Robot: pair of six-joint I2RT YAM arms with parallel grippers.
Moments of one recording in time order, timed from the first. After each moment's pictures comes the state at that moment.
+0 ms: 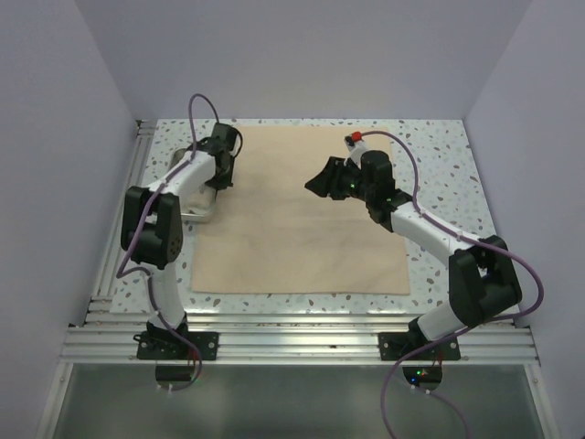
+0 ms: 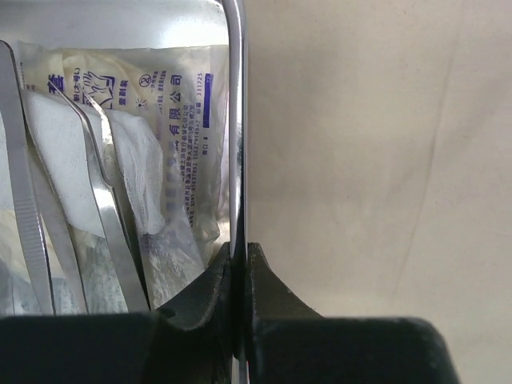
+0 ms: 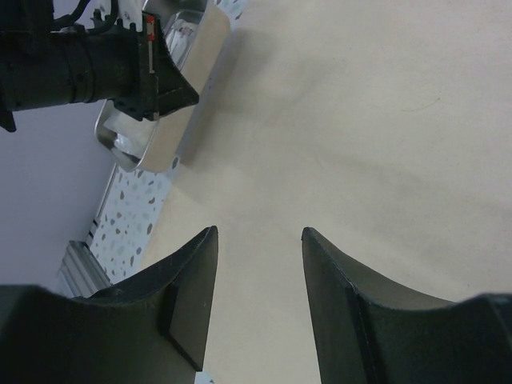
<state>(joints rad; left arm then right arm) -0.24 1.99 1.58 -0.69 -0.29 -0.10 0.43 1.52 0.99 0.17 -0.36 0.59</state>
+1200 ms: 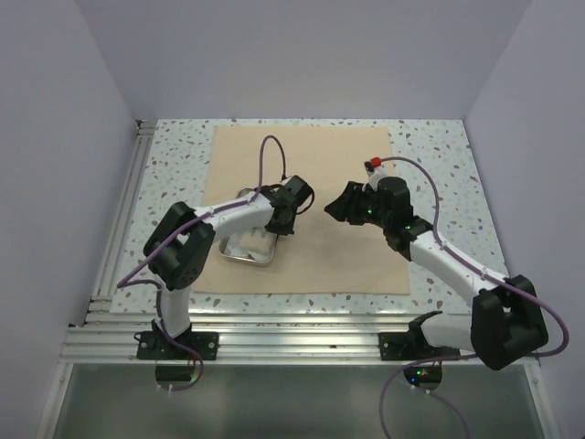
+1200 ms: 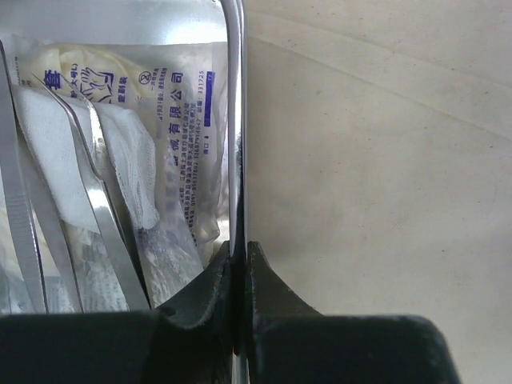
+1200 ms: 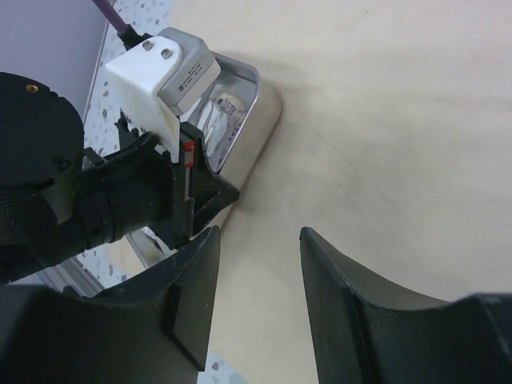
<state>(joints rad) -0.73 1.91 1.36 -0.64 -0.29 -0.48 0.41 1.28 0.76 0.09 -0.28 0.59</state>
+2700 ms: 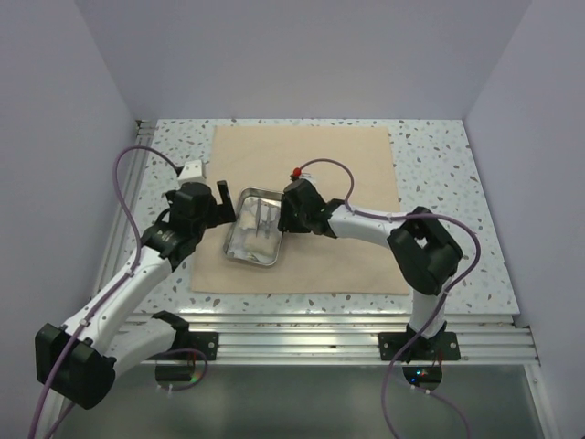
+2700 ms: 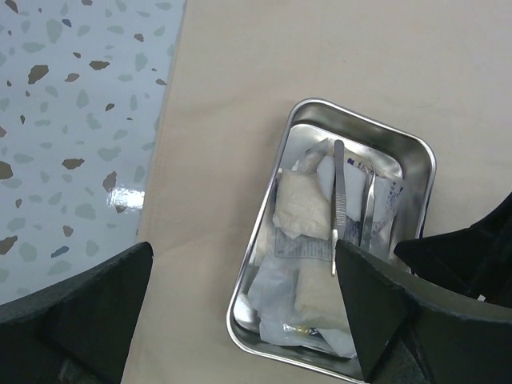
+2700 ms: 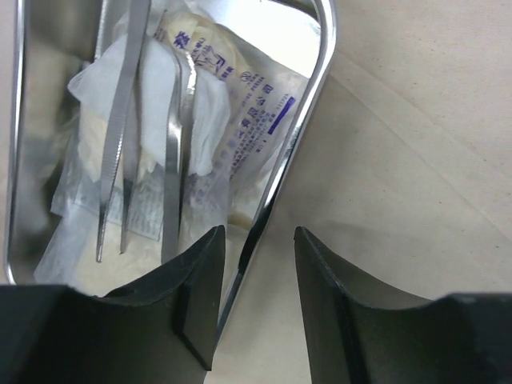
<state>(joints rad) -0.42 1.02 0.82 -0.40 -0.39 -0.45 0.78 1.87 1.21 -0.16 0.12 0.72</state>
